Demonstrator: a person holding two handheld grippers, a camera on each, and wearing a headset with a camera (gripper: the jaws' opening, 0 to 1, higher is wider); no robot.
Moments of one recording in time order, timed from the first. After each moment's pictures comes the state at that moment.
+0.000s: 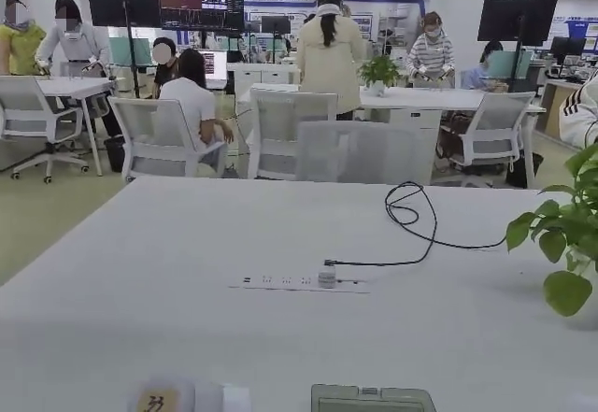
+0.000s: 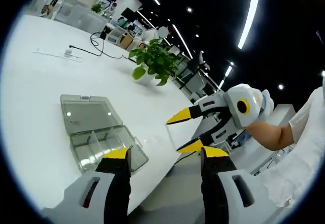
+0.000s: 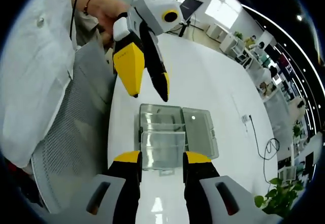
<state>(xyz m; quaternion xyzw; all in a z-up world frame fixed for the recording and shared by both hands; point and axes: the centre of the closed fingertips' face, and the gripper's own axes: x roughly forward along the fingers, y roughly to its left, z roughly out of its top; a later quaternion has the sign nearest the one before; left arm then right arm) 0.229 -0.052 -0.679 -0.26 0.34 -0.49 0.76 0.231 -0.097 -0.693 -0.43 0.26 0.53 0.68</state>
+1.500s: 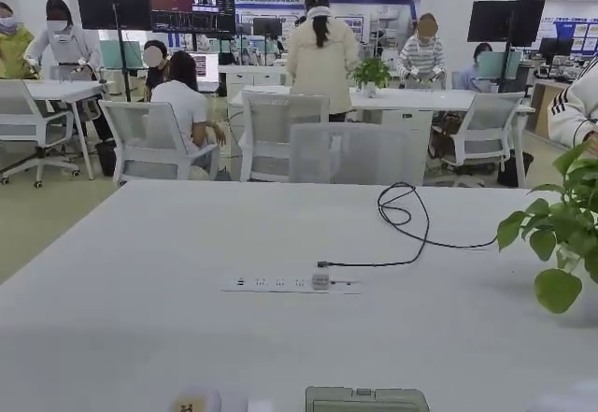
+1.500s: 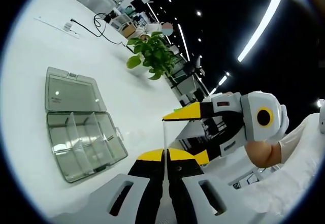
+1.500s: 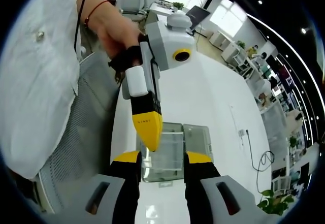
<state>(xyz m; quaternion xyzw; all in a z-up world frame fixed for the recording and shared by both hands) 0.217 -0.075 -0.682 -0.32 0.36 -0.49 0.72 0.219 -0.071 -0.672 -0.44 0.23 0.54 0.68</state>
